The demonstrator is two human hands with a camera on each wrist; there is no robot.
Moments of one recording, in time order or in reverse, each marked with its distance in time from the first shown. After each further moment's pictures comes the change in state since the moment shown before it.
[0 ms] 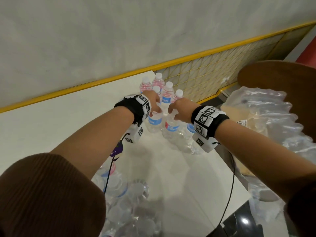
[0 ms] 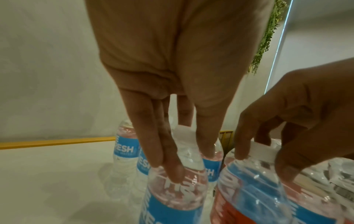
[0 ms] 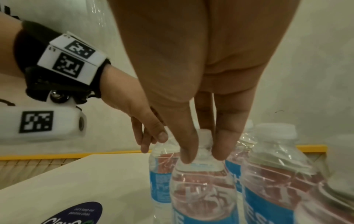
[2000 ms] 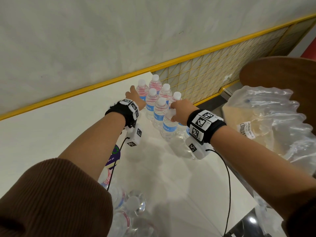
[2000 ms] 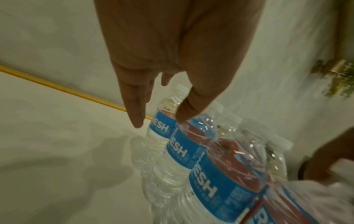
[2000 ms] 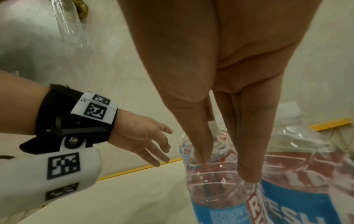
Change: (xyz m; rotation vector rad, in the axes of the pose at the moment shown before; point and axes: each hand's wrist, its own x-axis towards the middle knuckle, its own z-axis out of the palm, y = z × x) left_hand 0.050 -0.041 0.007 -0.275 0.305 -0.323; right_hand 0.008 0.006 0.003 0.203 0.048 0.183
